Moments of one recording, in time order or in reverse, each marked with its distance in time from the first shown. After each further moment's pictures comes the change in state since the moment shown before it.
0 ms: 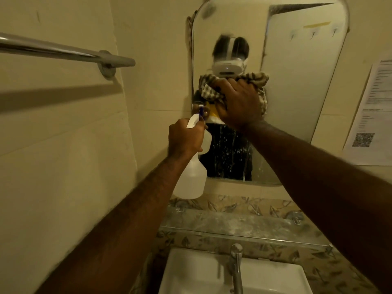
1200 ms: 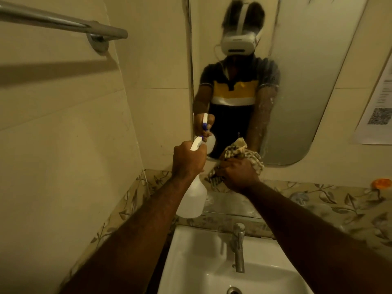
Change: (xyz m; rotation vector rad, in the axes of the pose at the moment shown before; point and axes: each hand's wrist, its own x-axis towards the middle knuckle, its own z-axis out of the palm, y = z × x) left_hand -0.058 -0.074 0.021 0.145 -0.081 -0.186; right_hand -0.222 -0.028 0.056 0.035 -0.614 -0.195
